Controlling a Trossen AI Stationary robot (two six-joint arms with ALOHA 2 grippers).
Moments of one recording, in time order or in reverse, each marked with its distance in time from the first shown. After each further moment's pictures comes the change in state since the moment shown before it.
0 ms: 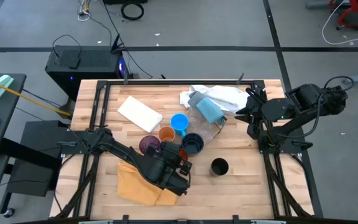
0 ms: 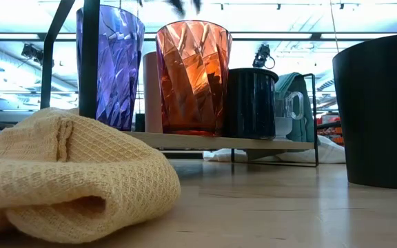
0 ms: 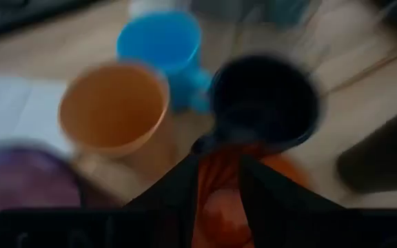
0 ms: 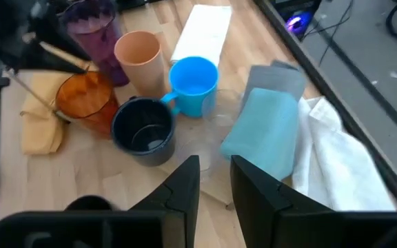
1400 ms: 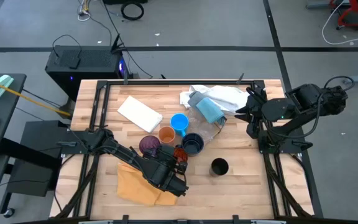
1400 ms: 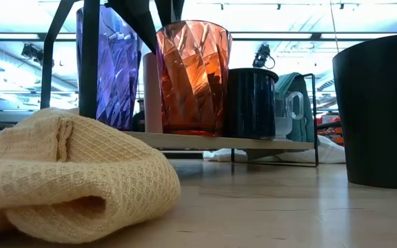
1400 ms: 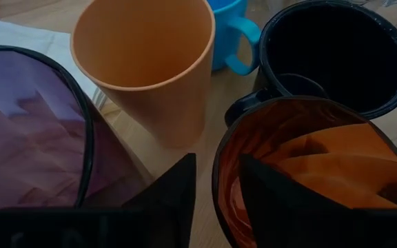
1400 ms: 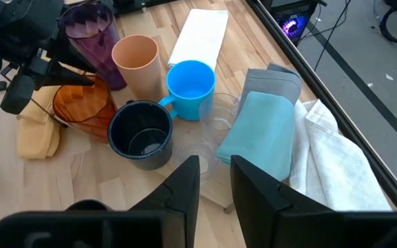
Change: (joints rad) left arm -0.004 0.001 -0.156 0.007 0.065 -0.181; right arm 0.000 0.000 0.000 0.006 0.016 0.000
